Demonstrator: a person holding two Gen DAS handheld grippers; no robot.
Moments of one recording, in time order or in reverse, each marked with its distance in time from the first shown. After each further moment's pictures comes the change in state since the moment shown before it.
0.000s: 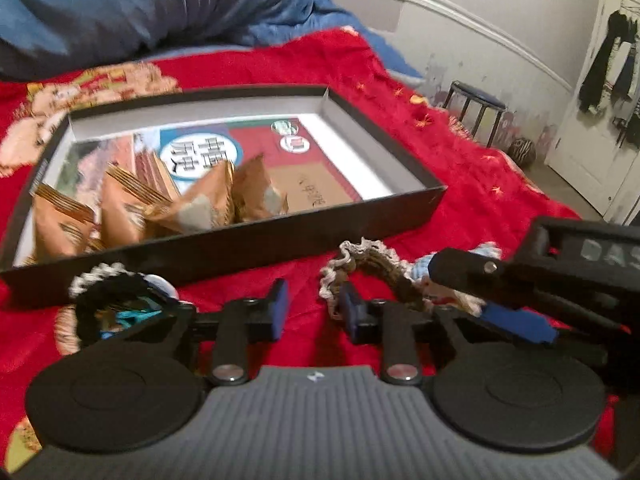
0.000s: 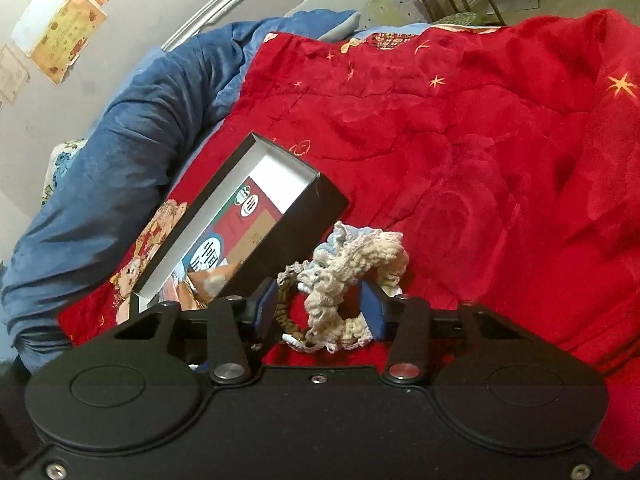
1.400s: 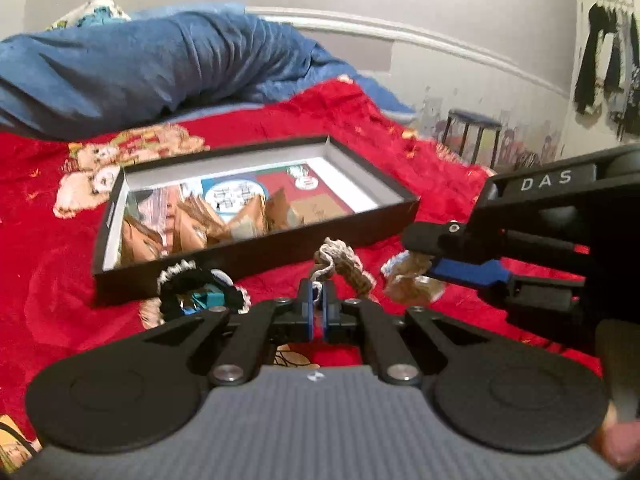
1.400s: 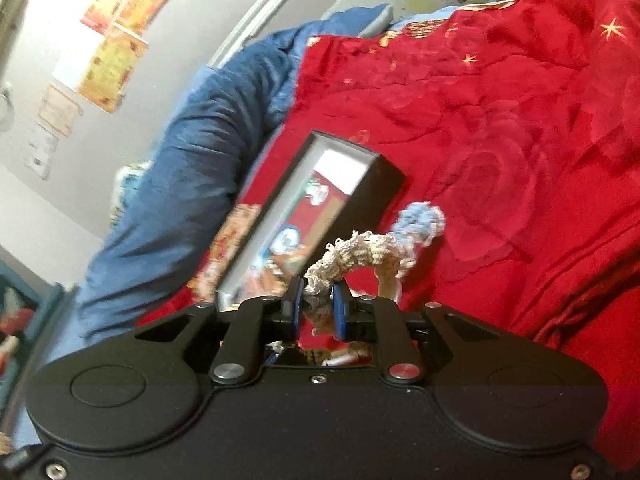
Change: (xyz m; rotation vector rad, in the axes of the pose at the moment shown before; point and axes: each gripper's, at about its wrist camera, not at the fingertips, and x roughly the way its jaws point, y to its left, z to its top) left arm -0.094 -0.014 -0.033 0.105 -0.166 0.066; right arm -0.046 -0.010 -0.020 0.113 -0.008 0.282
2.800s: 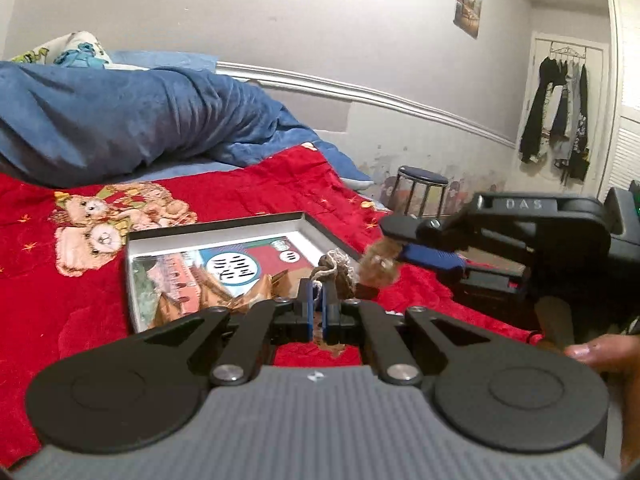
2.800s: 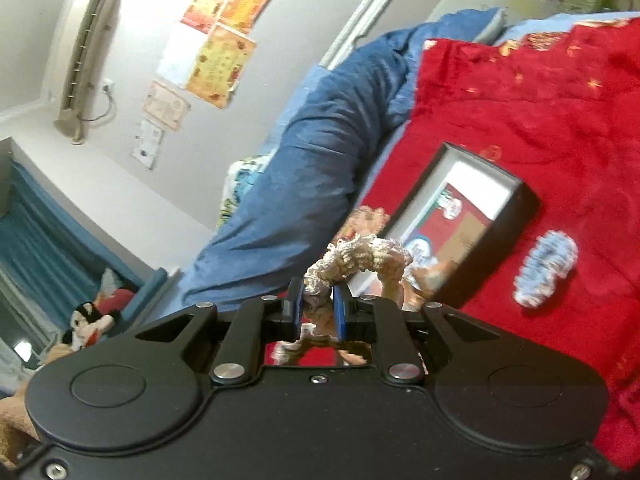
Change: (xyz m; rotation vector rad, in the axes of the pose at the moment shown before) left arm -0.067 0.054 0.040 -0.019 -0.141 -0.191; right arm -0.010 0.046 0.022 -0.081 0.011 0.322
